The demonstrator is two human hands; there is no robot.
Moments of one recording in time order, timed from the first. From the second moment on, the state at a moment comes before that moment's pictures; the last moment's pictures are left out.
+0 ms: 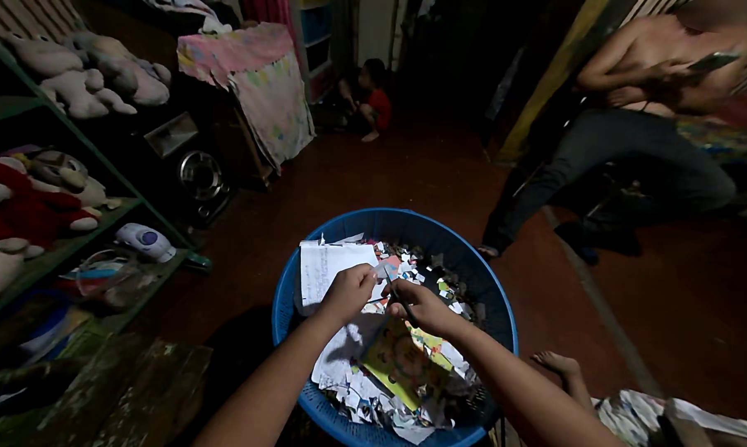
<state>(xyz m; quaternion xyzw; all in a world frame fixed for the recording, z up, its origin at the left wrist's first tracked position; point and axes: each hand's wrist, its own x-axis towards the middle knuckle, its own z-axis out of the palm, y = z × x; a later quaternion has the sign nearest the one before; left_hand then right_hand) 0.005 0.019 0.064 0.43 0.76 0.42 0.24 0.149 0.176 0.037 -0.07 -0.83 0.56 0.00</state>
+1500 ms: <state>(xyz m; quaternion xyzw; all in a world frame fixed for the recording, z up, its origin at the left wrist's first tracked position) 0.024 0.029 0.060 0.28 0.63 0.64 0.34 0.138 0.138 0.034 -0.06 -0.55 0.66 0.51</state>
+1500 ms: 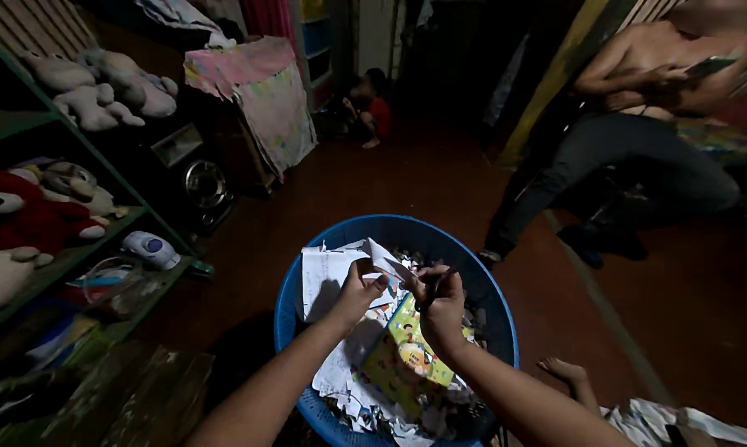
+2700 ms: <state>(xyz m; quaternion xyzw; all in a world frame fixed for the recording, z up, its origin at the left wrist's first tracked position) 0.001 0.019 0.068 0.24 0.53 0.74 0.33 0.148 0.151 0.030 0.04 -0.70 0.71 0.02</state>
